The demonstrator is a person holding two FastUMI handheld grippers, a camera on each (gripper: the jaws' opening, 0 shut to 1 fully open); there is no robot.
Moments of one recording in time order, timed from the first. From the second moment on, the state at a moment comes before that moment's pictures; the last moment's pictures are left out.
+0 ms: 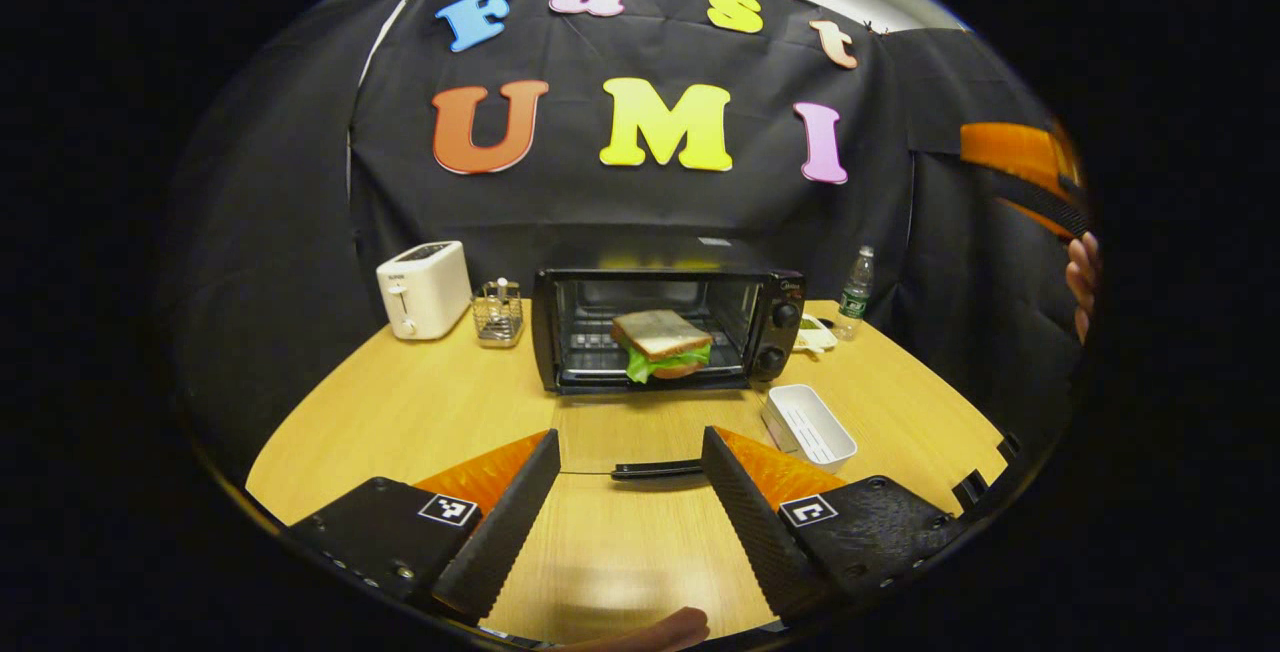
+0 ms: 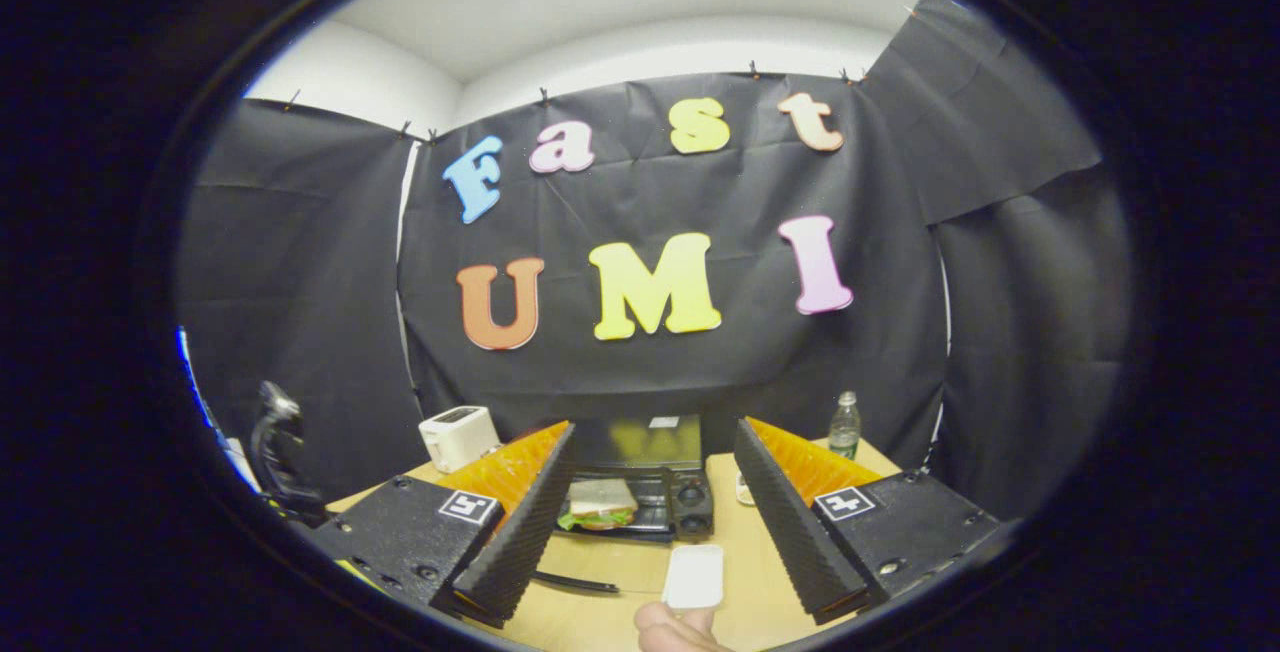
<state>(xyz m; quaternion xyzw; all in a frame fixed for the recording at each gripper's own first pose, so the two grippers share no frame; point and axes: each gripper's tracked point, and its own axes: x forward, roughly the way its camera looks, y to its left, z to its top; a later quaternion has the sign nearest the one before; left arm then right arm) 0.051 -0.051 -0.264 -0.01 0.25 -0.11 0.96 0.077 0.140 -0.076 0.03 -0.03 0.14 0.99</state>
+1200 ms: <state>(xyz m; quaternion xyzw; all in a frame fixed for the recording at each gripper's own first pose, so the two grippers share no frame) 0.080 -0.121 -0.397 0.02 0.40 -0.10 0.91 0.059 0.000 -0.044 0.04 -0.08 0.03 1.00</state>
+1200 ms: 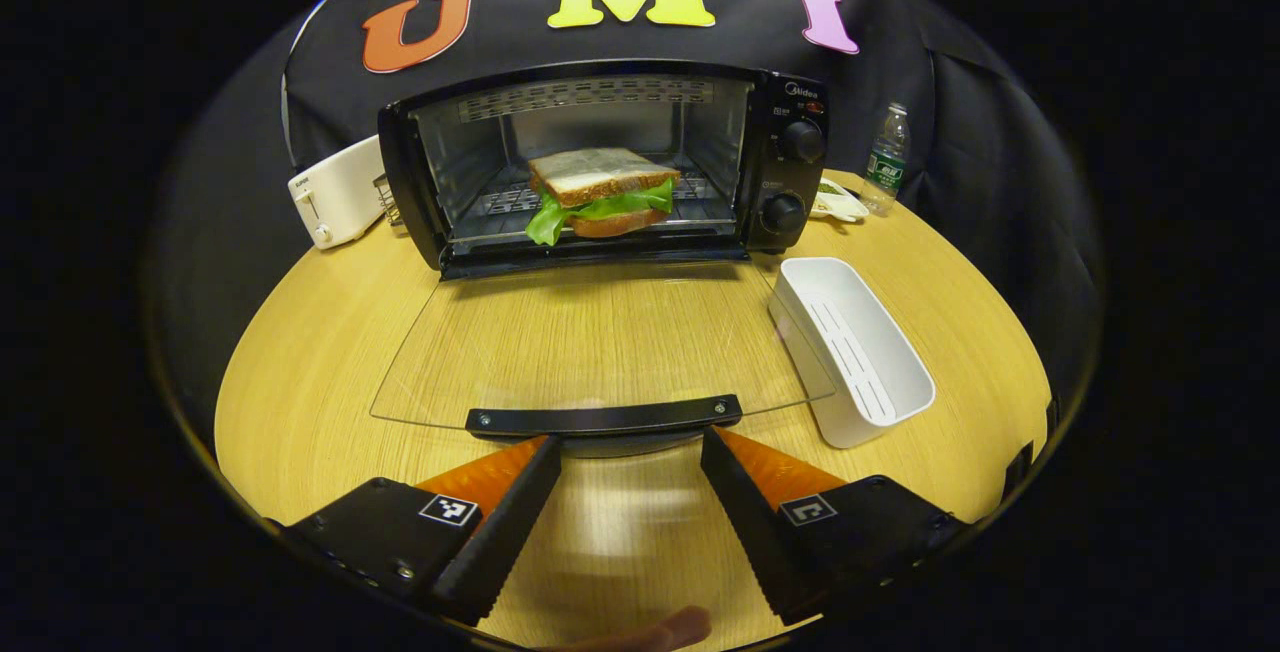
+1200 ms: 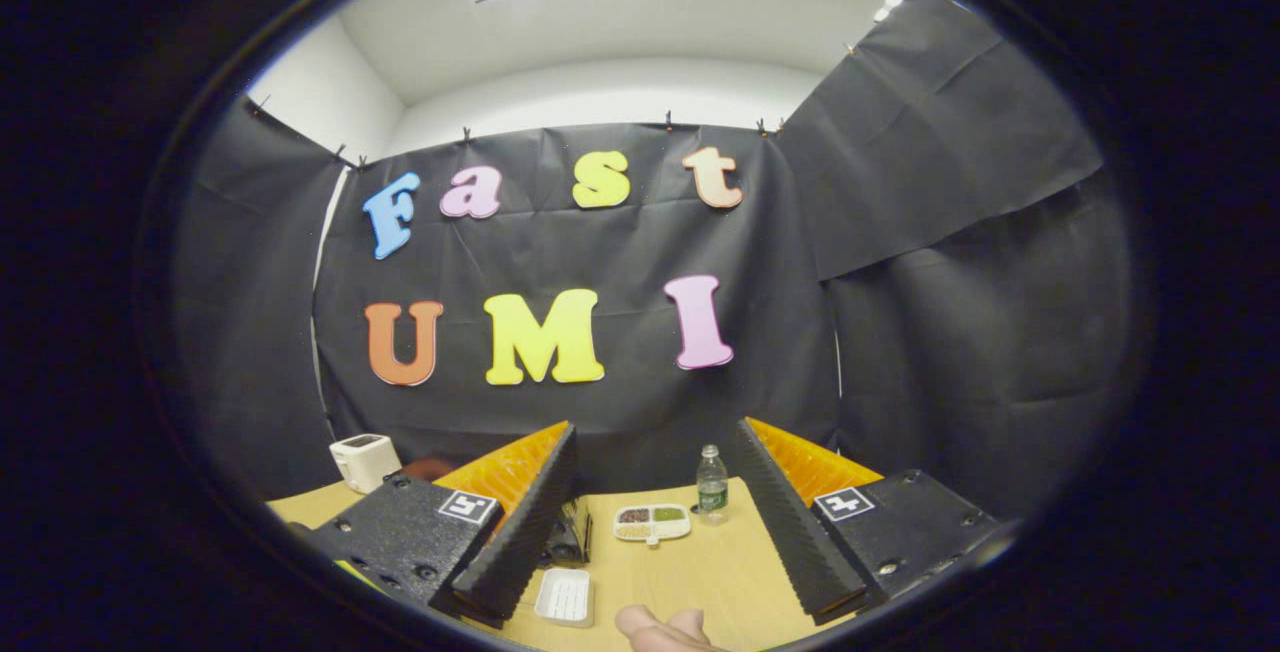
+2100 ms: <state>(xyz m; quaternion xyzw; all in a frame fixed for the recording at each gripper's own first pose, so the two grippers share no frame) 0.096 -0.121 -0.343 0.00 0.32 -0.10 0.94 0.055 0.005 -0.055 0.03 -0.07 0.06 1.00</state>
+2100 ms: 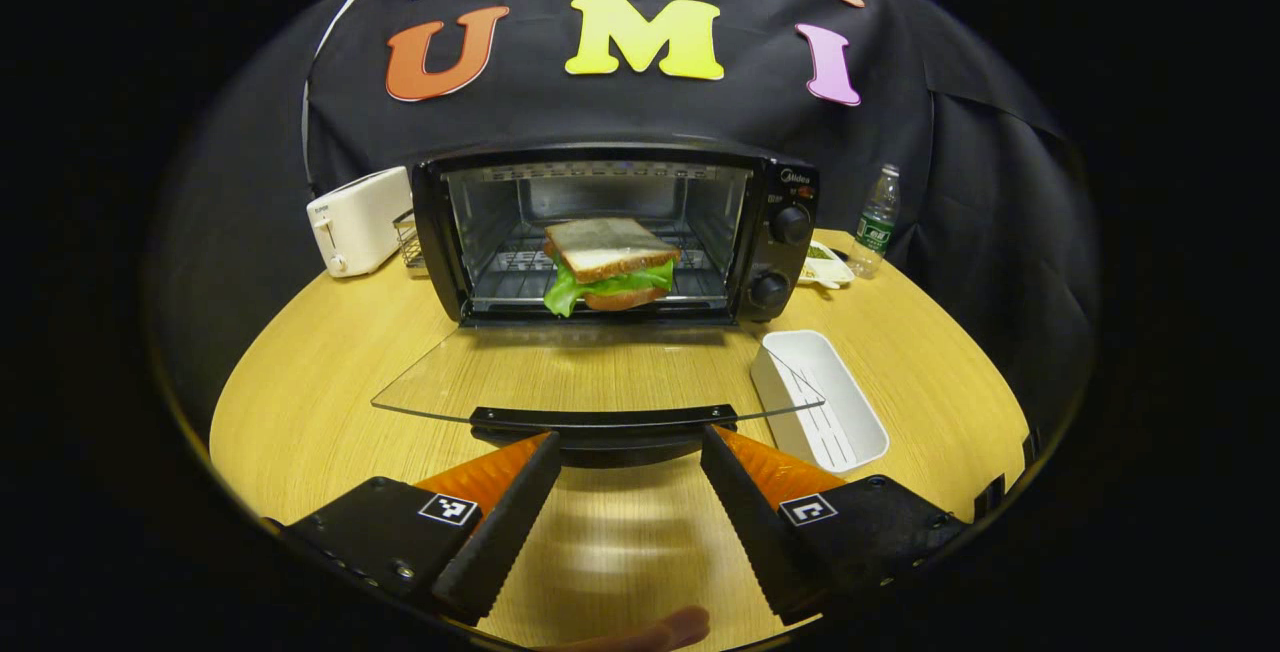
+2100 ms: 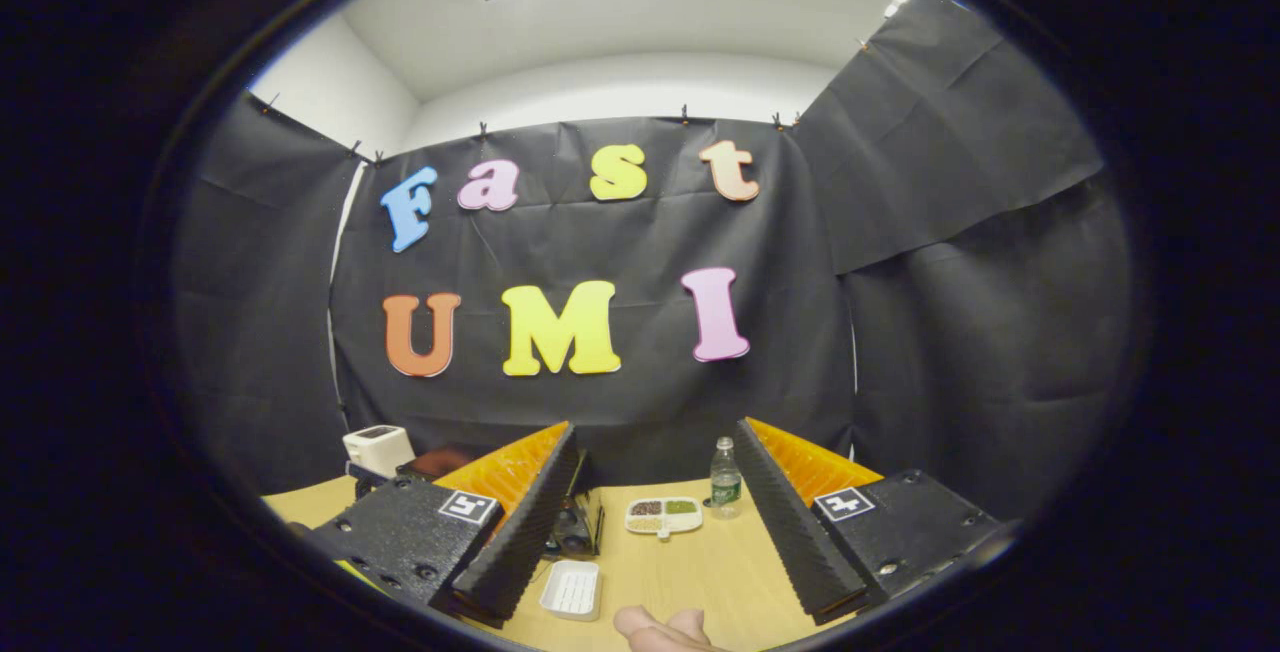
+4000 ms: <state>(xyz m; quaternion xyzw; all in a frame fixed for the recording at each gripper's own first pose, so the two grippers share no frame) 0.176 -0.090 -0.146 -0.03 0.09 -0.07 0.99 0.032 -0.037 -0.070 0.04 -0.04 0.01 1.00</state>
